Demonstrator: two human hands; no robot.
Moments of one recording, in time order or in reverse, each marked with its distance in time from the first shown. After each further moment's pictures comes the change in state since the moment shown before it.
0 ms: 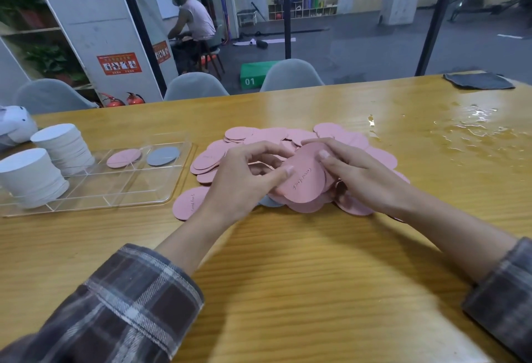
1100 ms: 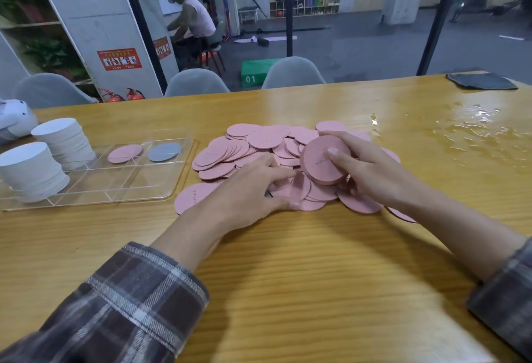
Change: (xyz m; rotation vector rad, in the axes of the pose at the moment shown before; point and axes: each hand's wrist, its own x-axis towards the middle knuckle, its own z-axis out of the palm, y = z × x) left_hand 0.006 -0.021 -0.009 0.710 -0.329 0.107; right_hand 0.000 0.006 -0.014 -0.306 0.169 -0.013
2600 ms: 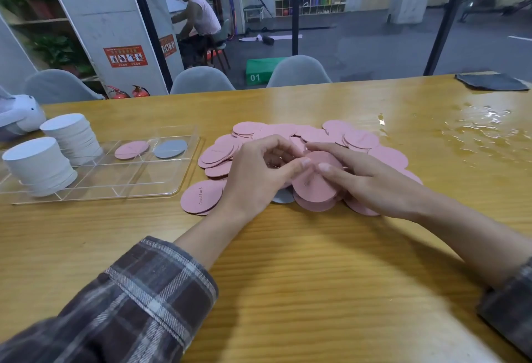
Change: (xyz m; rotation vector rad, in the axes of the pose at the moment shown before) left_hand 0.002 0.025 0.005 -0.703 0.425 -0.086; right_hand -0.010 -0.015 0.008 -0.093 -0.204 -0.087
